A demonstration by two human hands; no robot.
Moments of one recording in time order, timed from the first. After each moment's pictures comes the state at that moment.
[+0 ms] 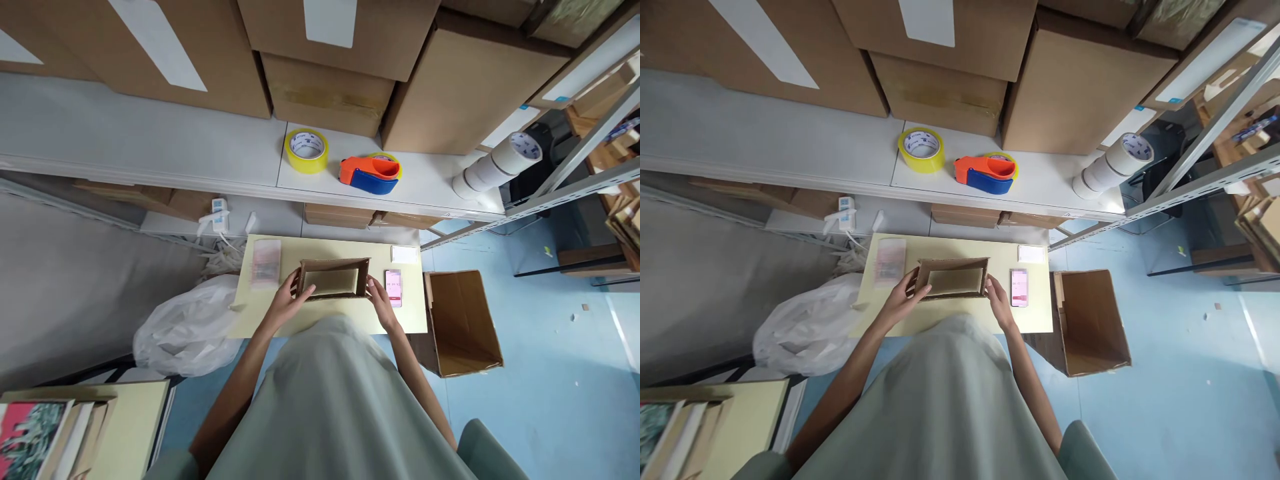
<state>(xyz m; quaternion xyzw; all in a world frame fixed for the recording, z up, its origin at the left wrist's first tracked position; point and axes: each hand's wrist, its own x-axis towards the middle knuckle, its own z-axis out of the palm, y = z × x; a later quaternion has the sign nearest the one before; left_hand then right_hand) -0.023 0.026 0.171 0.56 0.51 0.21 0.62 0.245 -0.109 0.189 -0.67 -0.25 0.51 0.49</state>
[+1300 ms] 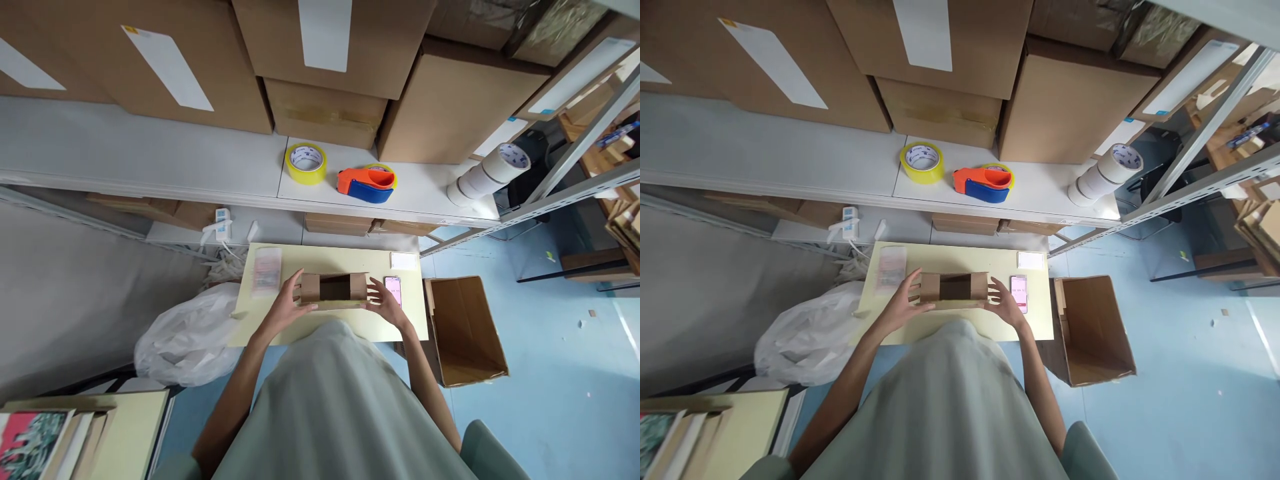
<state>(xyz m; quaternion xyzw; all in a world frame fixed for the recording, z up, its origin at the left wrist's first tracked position) -0.033 0.031 0.179 0.67 0.47 0.19 0.54 0.293 -0.113 0.171 -0.66 -0.35 0.52 0.41</state>
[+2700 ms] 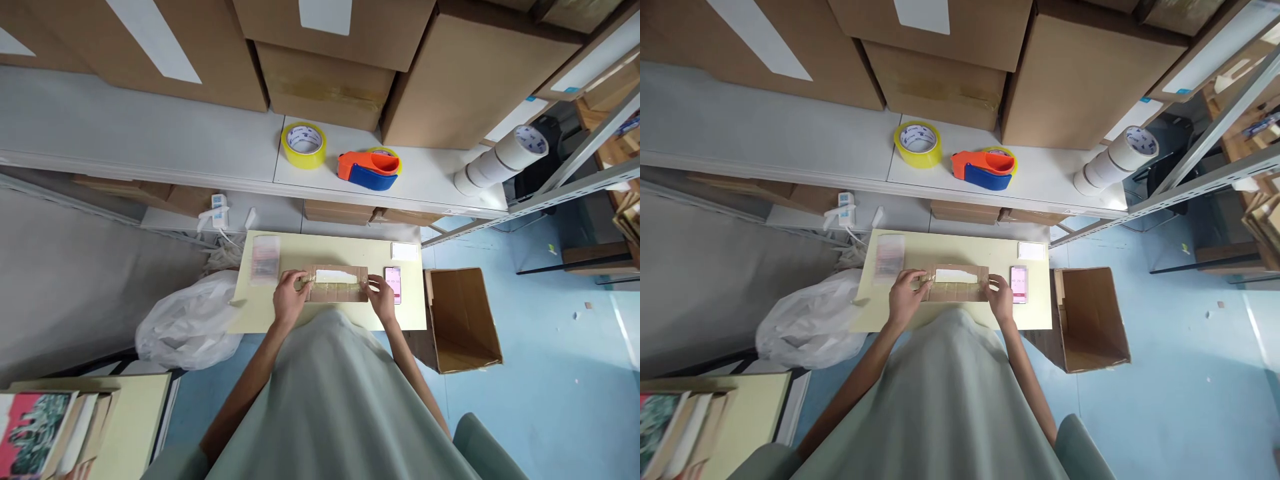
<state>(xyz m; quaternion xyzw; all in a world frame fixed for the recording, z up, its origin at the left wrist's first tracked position) -0.003 0.014 0.160 0.69 0.57 0.25 0.38 0.259 -0.111 0.157 -0.77 -0.31 0.37 0.42</state>
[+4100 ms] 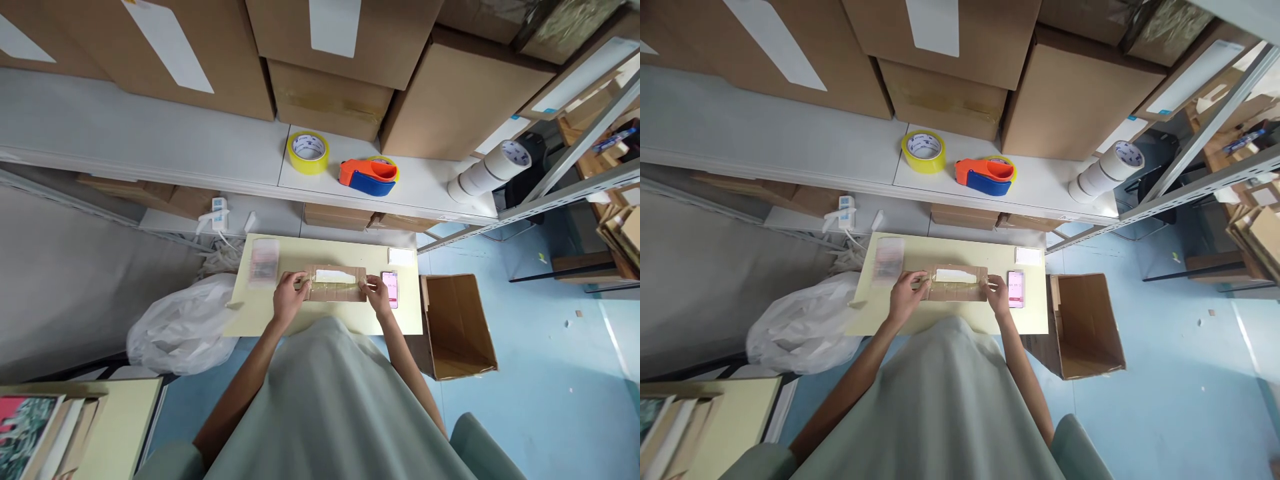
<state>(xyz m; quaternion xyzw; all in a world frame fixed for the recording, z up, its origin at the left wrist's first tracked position) -0.006 0.019 0.141 0.69 0.56 0.26 0.38 0.263 -0.101 0.137 -0.75 -0.23 0.40 0.48</state>
